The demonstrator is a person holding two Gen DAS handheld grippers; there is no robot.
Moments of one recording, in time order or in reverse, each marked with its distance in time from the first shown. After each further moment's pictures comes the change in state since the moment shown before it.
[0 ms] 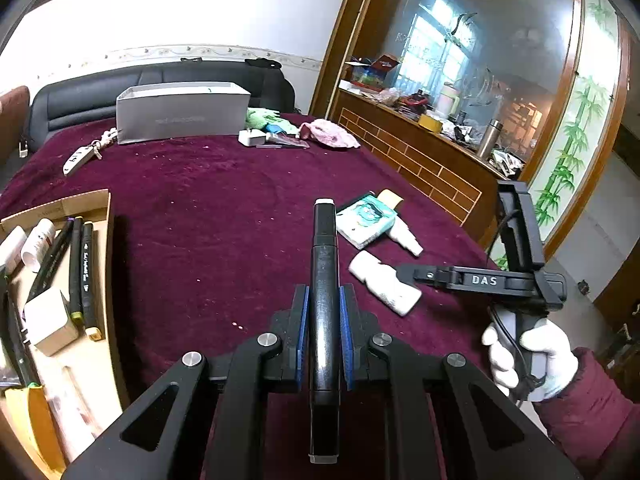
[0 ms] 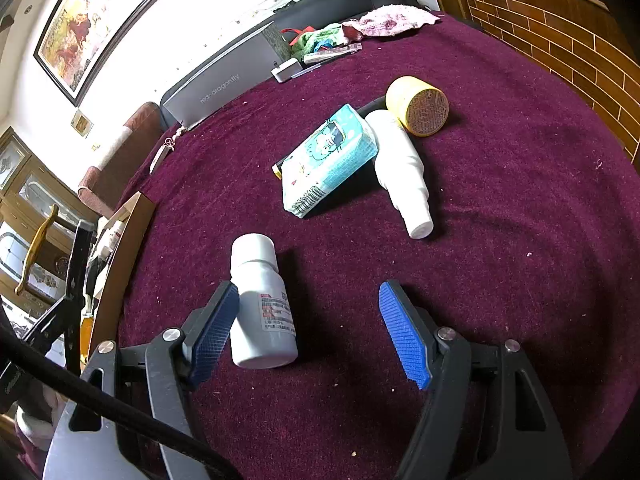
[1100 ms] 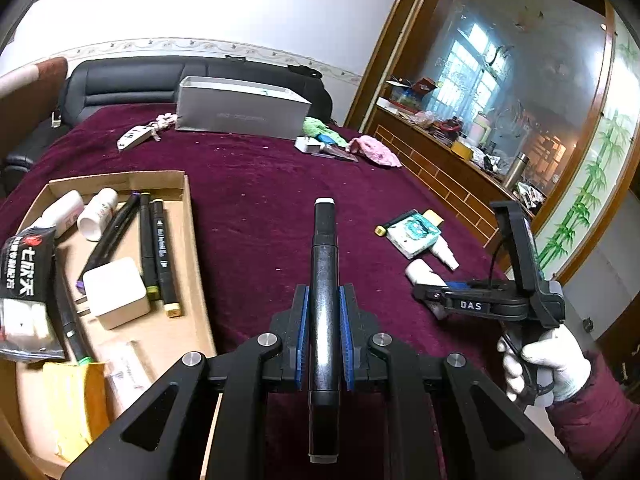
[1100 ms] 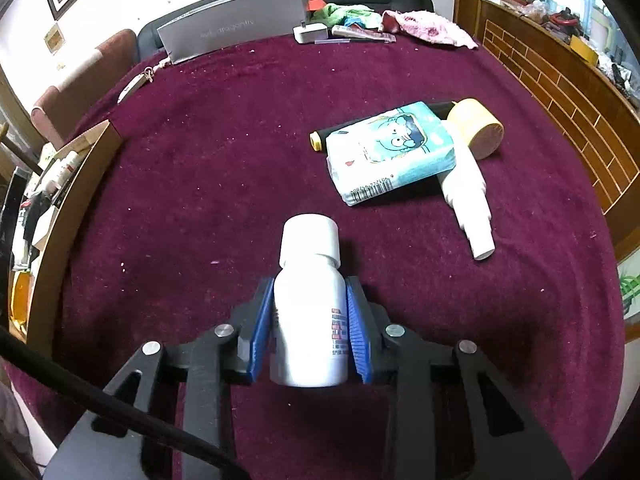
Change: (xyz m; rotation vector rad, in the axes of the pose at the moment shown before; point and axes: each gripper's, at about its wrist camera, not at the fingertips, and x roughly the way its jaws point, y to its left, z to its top) left arm -0.038 0.066 -0.015 -0.131 -0.049 0.067; right arm 0.035 0.068 -0.002 -0.222 0.119 -0.291
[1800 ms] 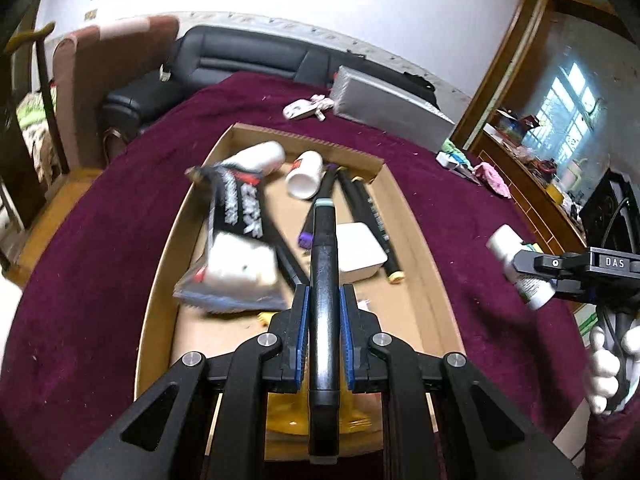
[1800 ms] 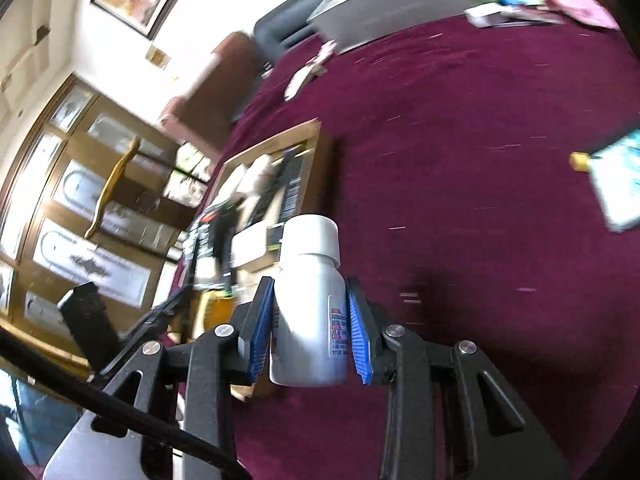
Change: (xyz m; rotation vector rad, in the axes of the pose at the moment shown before) left arm -0.054 0.130 -0.033 -0.247 0.015 0.269; right arm -0.021 0.126 0.028 0.028 0.107 0.617
